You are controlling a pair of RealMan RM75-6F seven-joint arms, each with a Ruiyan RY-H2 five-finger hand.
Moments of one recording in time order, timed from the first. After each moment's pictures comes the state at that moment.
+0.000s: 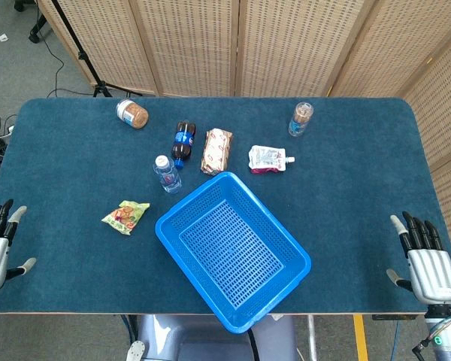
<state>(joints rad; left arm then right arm) -0.09 -1.14 -0.04 -1.61 1.49 1.49 0.14 0.08 -1.13 0.06 -1.64 -1.49 1.48 -0.15</state>
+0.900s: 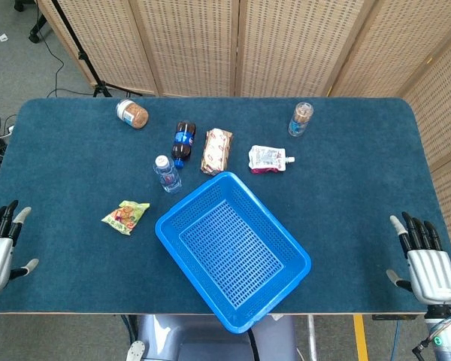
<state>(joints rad) -0.10 -1.15 -0.04 -1.61 1.49 1.48 0.16 0.08 -1.13 0.05 -1.64 -1.50 1.47 -0.16</state>
